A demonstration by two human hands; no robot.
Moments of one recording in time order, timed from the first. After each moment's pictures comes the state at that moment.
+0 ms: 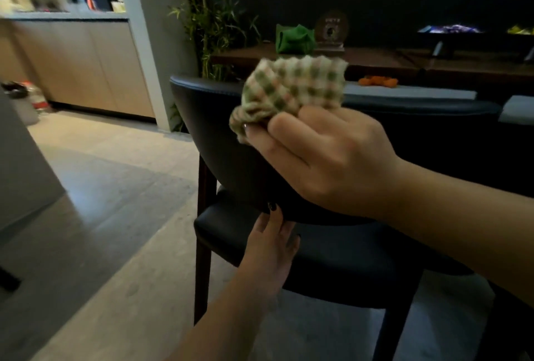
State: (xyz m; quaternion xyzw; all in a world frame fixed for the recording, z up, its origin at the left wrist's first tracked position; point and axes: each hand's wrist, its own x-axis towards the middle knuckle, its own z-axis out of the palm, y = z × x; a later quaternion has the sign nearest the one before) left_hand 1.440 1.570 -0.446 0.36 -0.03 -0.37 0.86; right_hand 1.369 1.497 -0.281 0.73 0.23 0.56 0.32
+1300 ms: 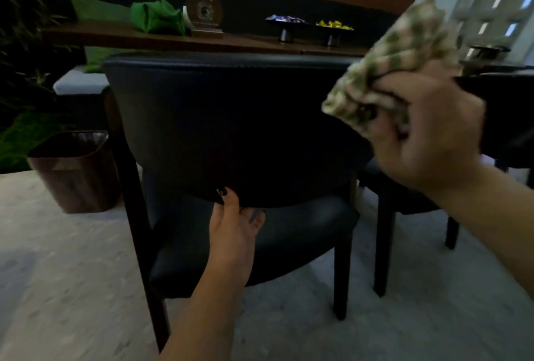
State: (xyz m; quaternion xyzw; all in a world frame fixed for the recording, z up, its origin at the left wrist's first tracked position) left_hand 1.588 1.603 -0.477 0.29 -0.25 -0.53 0.76; right_hand 1.390 1.573 -0.302 0.75 -0.14 0.52 0.38
